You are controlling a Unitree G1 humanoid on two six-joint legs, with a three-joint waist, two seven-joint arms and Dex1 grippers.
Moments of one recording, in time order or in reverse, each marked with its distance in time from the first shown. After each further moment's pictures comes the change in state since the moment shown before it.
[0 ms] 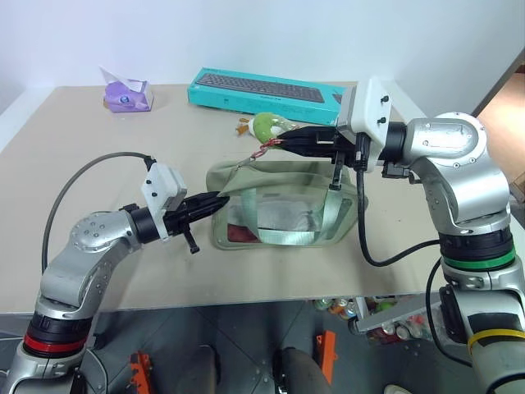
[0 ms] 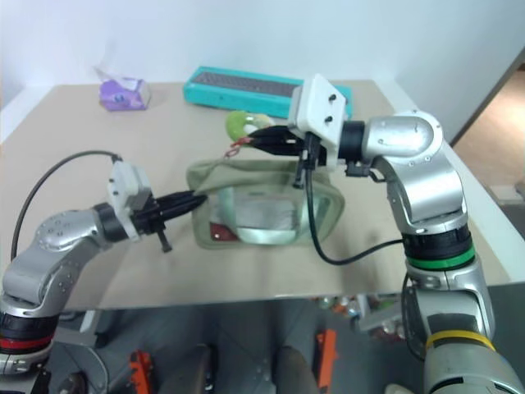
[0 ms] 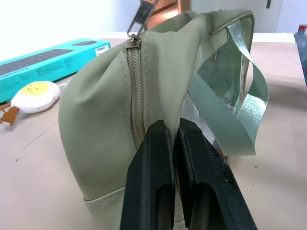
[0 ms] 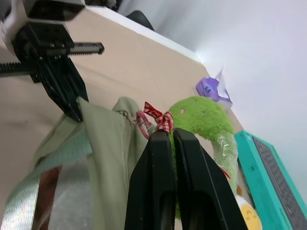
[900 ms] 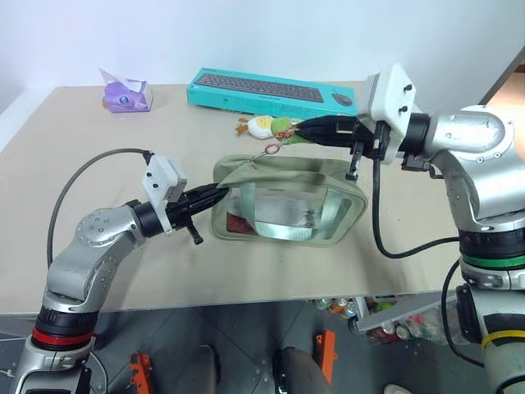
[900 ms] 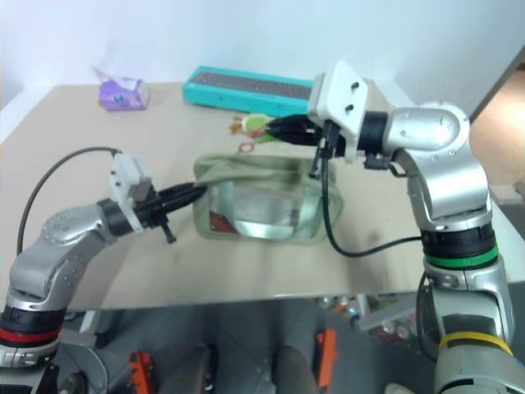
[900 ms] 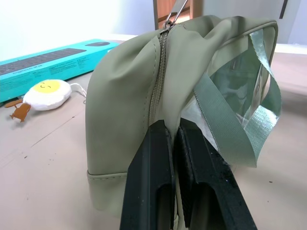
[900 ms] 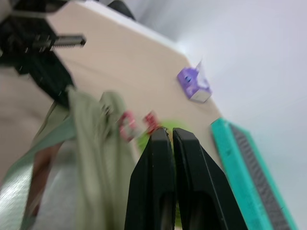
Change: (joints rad) left arm -0.027 -0.022 -0.004 0.039 0.005 0.026 0.046; right arm -0.051 -0.060 -0.046 0.023 0.012 0.004 -0.032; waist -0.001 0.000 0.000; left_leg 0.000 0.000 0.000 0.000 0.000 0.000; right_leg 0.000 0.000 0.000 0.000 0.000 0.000
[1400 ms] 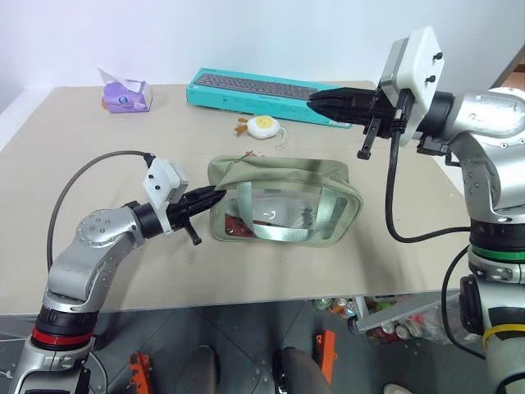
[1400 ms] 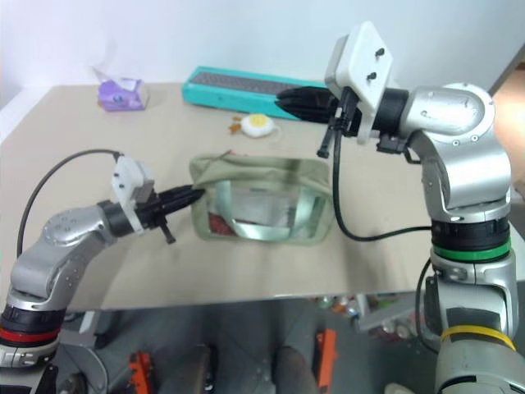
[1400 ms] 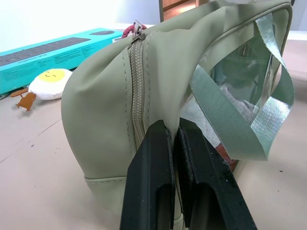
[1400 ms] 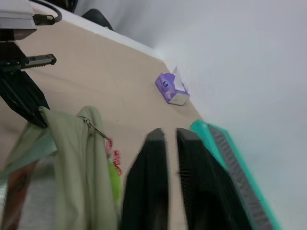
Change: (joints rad) left arm 0.000 0.000 -0.001 0.008 0.019 0.009 -0.013; right arm 0.034 0.023 -0.023 0.002 0.026 0.072 -0.047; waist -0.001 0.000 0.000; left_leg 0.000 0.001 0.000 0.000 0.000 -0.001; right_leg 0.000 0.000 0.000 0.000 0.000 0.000
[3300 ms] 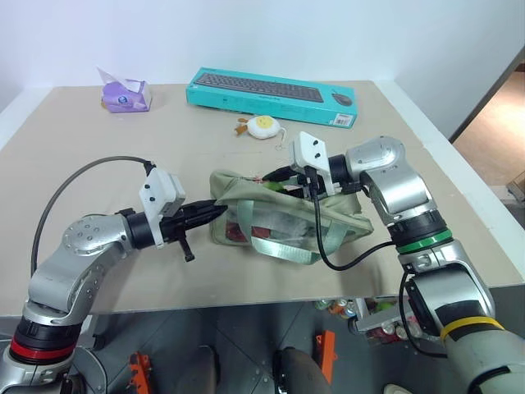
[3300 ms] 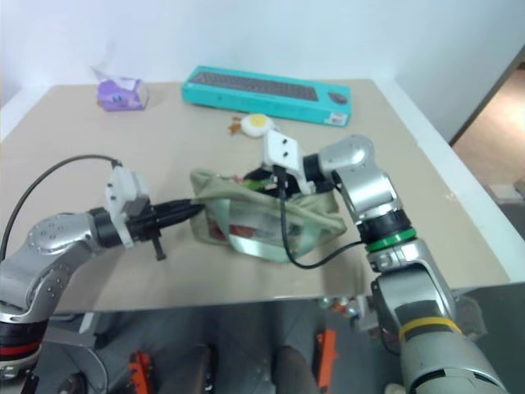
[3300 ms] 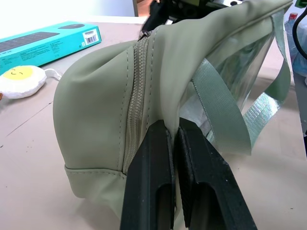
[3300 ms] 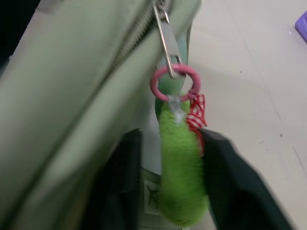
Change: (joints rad) left arm 0.062 0.081 0.012 -0.098 -0.061 0.032 -0.062; right arm -0.072 0.222 0.253 0.467 -0.225 -0.233 0.330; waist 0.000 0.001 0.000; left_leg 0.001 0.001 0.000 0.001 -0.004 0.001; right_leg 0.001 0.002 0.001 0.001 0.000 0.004
